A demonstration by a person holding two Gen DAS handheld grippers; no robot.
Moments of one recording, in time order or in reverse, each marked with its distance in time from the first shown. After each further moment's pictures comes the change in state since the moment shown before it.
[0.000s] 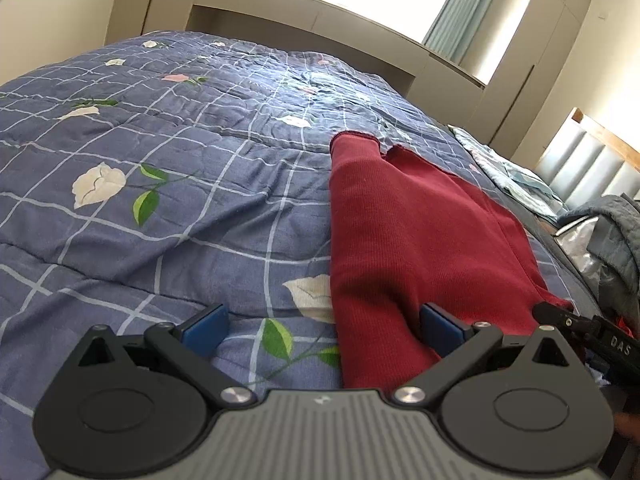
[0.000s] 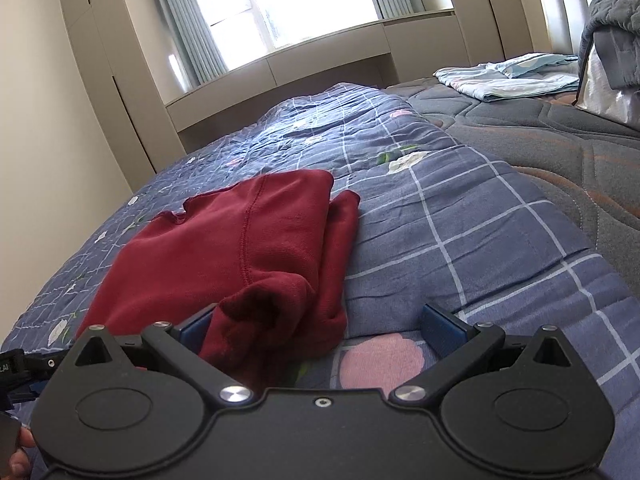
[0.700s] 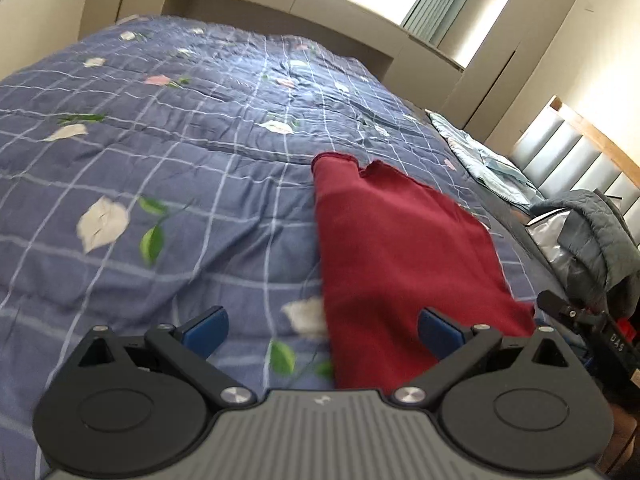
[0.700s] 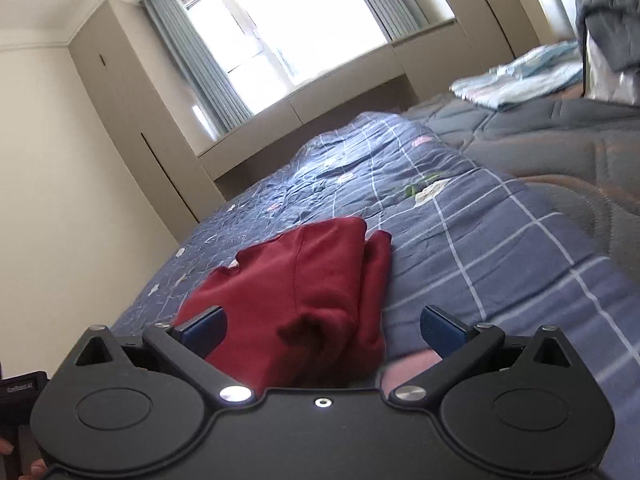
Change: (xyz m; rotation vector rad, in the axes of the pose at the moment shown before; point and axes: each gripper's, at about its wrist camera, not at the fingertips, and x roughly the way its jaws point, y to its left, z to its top) left arm -0.020 0.015 0.050 0.005 0.098 -0.100; right arm -0.015 -0.019 0.022 0.152 -0.047 0.168
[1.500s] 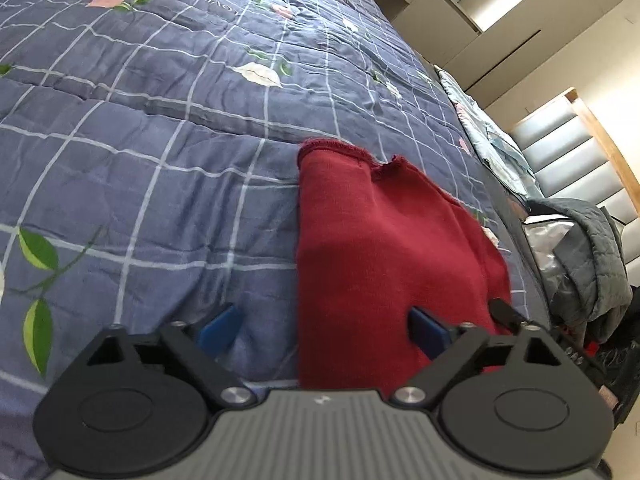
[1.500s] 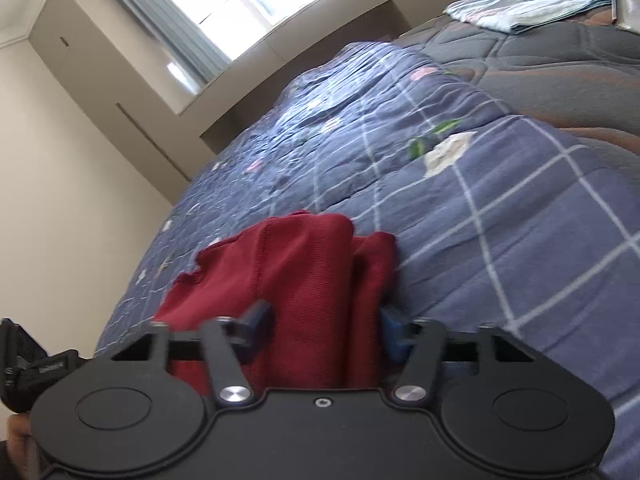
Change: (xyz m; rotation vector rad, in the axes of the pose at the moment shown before) left arm 0.111 0.018 0.070 -0.132 0.227 -0.101; right arm 0.087 -0.020 0.039 0.085 0.176 0.012
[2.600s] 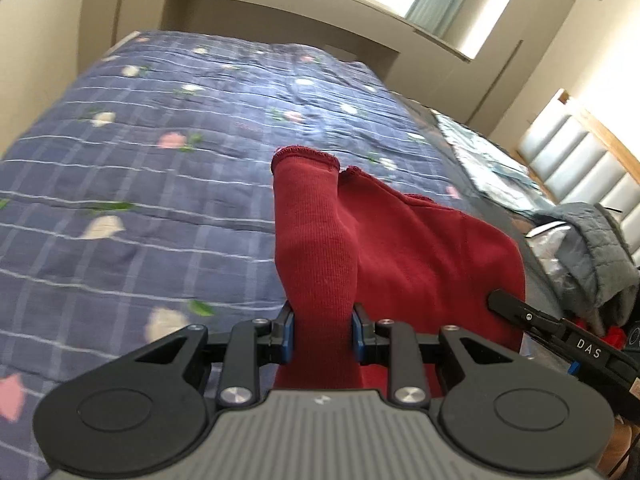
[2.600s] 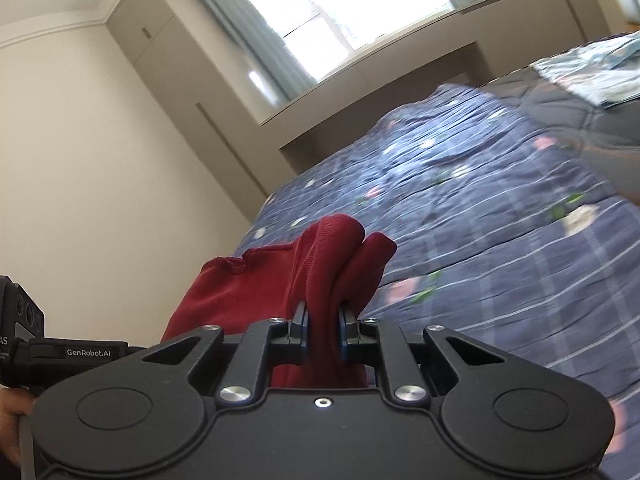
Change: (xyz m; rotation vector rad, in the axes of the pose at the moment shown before) left arm -0.184 -0.030 -0.002 0.150 -0.165 0.180; right arm -0.063 0.171 -0.017 -0.130 -0.045 0.170
